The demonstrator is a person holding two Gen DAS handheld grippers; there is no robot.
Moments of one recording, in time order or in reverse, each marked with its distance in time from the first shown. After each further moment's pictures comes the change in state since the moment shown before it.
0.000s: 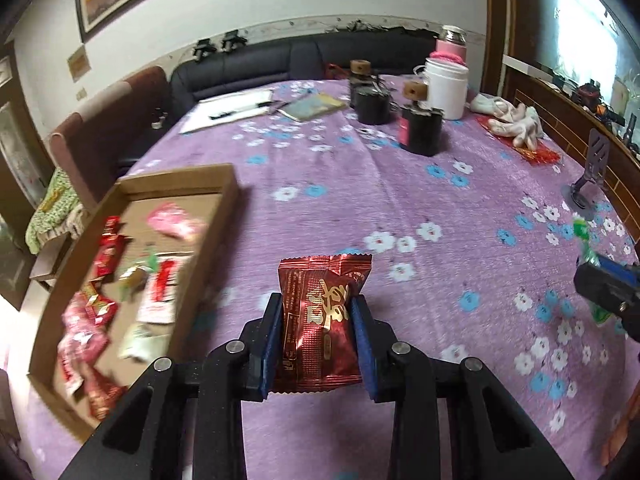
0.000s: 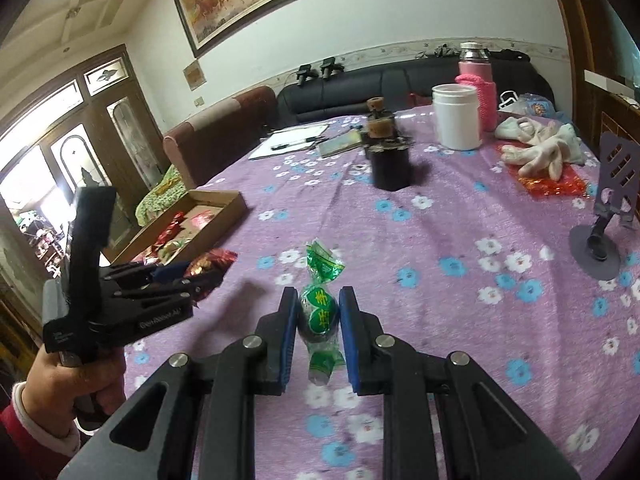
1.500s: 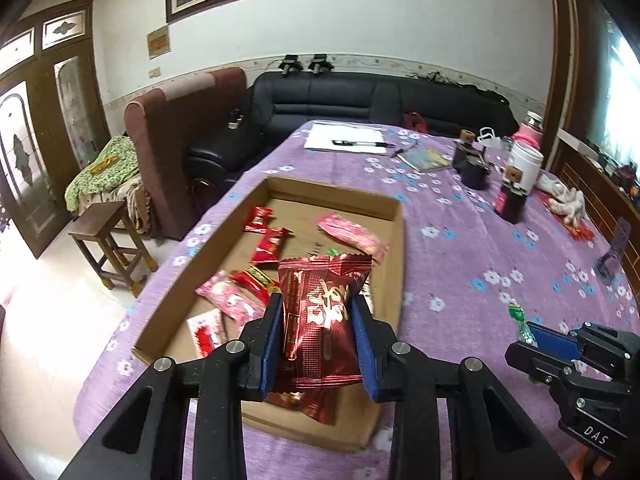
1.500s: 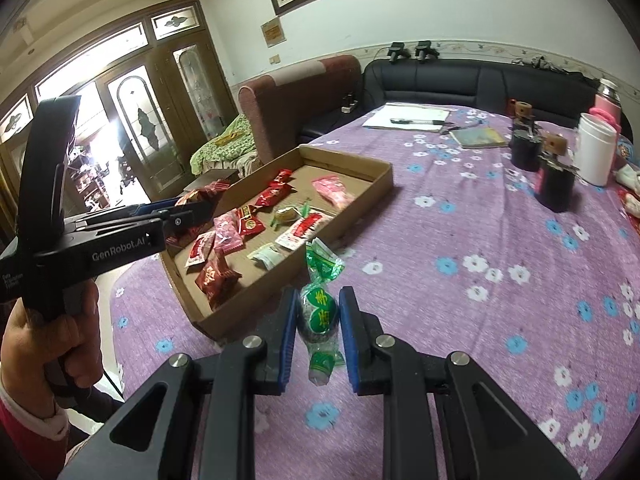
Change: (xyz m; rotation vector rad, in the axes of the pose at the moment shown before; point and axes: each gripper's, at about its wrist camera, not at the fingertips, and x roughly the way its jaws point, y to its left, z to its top) left arm -0.069 0.153 -0.029 -0.219 -0.118 0.100; right arm 0.066 0.155 0.001 -0.204 0.102 0.174
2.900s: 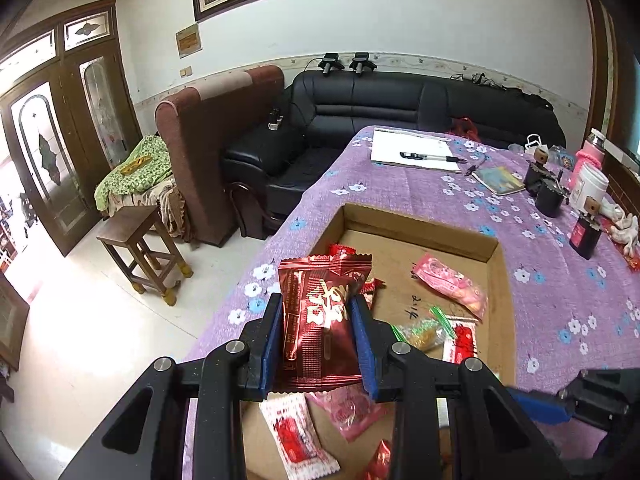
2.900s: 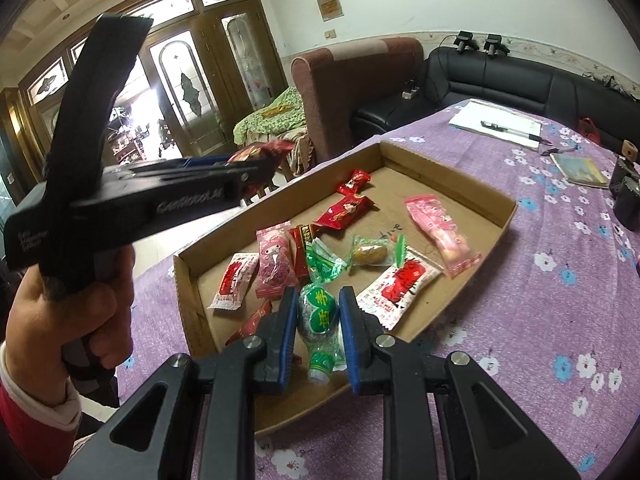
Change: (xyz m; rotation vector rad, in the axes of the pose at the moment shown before) left arm 0.070 0.059 0.052 -0.011 0.004 0.132; right arm 0.108 0.058 0.053 -0.127 0.091 0.143
